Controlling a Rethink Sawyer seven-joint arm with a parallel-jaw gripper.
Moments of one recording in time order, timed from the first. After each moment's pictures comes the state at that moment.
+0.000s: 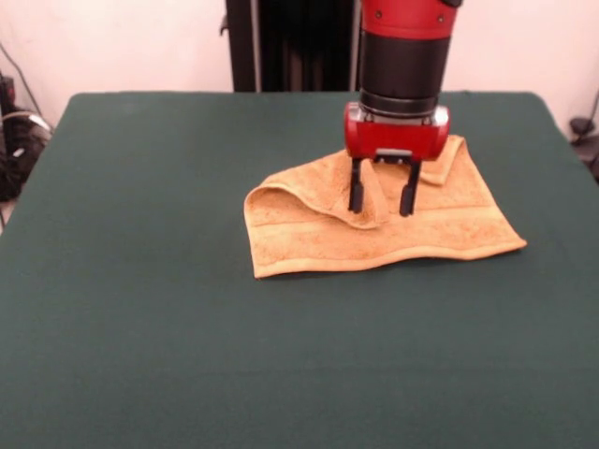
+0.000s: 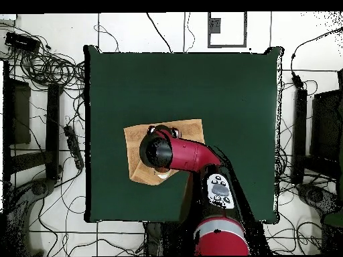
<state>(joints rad) -0.08 -0.52 -0.03 1.71 0.05 0.17 1.67</state>
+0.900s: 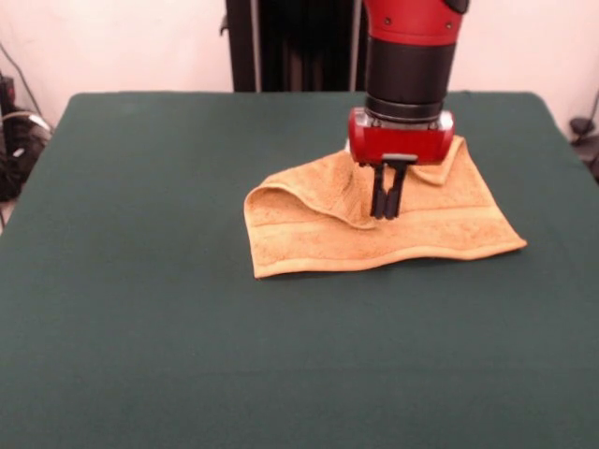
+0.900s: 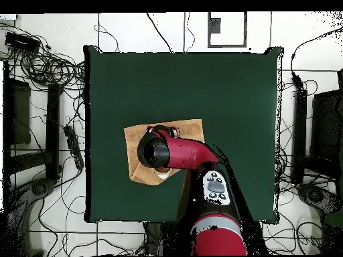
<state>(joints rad) -0.07 -0.51 -0.03 1.69 -0.01 0.17 1.67</state>
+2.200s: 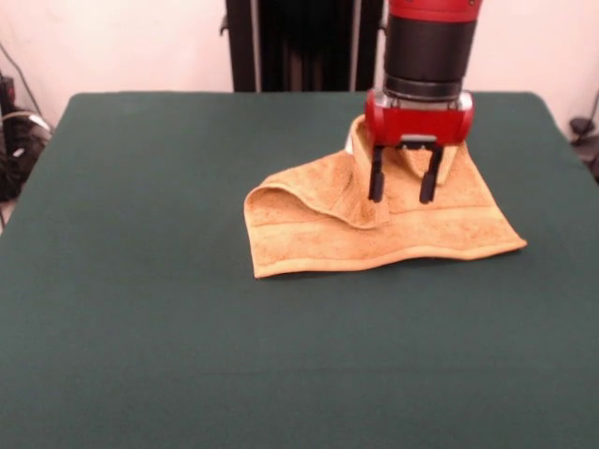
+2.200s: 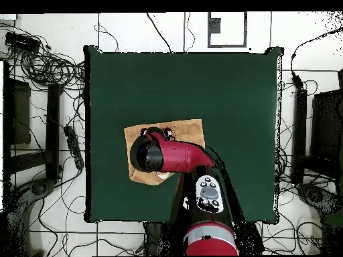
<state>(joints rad) -0.04 -0.56 -0.03 1.73 -0.01 0.17 1.67</state>
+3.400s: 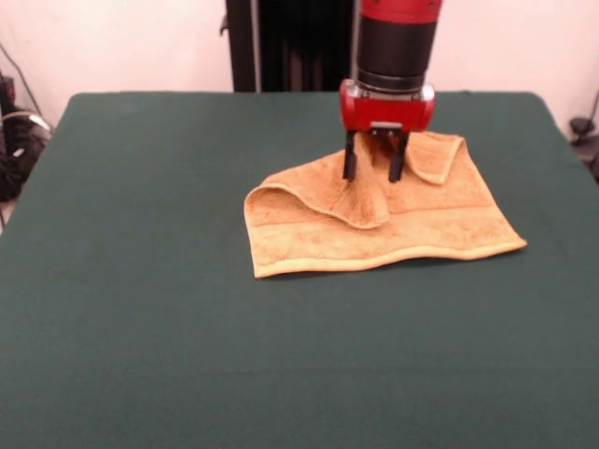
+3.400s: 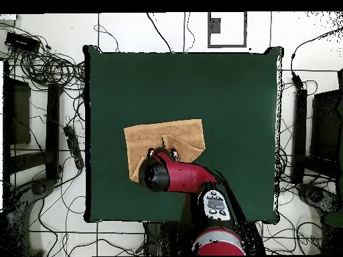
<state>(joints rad) -0.09 -0.53 -0.04 1.88 -0.04 0.05 1.67</state>
